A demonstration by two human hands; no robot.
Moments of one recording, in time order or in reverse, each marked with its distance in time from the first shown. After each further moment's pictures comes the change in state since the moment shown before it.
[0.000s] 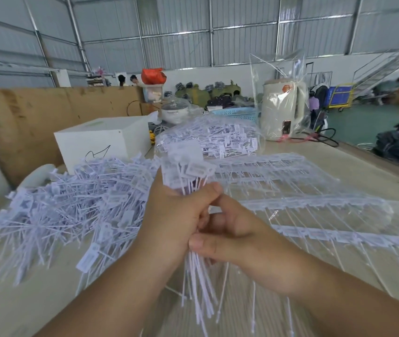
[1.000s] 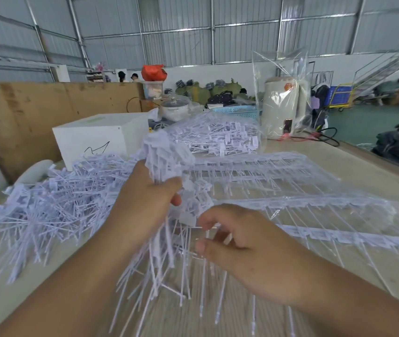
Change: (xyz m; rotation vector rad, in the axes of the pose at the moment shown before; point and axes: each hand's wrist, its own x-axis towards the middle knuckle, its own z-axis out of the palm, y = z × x) left_hand 0.028 -0.001 -0.045 0.578 0.059 -0.087; right_hand -0.011 -0.009 -0.005 -0.790 0.093 0.041
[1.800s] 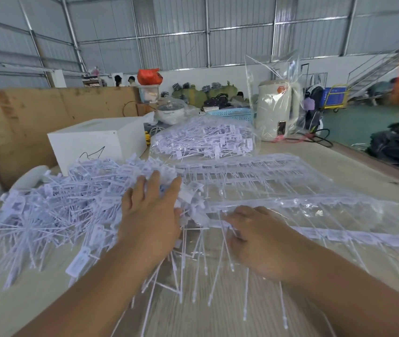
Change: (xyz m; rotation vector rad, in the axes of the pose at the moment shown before) left_hand 0.005 -0.041 0.024 1.033 -0.087 0.261; right_hand 0.013 0.039 -0.011 -0.520 -0.126 0.198
